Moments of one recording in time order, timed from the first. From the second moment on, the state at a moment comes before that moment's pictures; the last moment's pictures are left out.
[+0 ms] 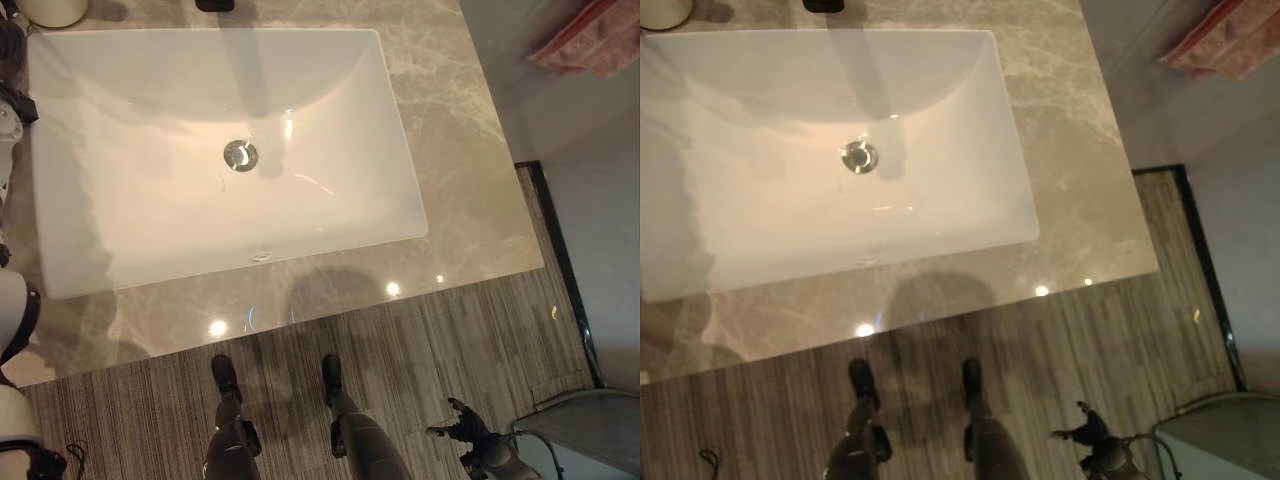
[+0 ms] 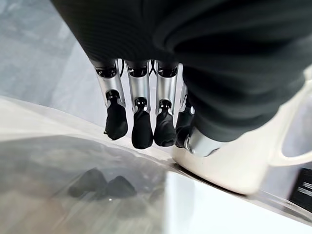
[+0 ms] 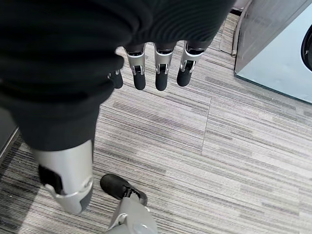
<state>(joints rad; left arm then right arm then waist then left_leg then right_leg) -1.45 1.05 -0.79 1.14 0.02 -0.13 0.34 -0.05 -0.43 0.42 1.05 0.06 -0.11 -0.12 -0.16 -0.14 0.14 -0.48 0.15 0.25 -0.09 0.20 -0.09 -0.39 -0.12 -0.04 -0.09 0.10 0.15</state>
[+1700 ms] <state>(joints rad) 0.26 0.57 0.52 0.53 -0.21 -0.33 0.53 0.05 -0.38 0.23 1.22 -0.09 -0.07 -0.09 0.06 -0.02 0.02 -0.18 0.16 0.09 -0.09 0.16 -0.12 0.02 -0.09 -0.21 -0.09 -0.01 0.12</state>
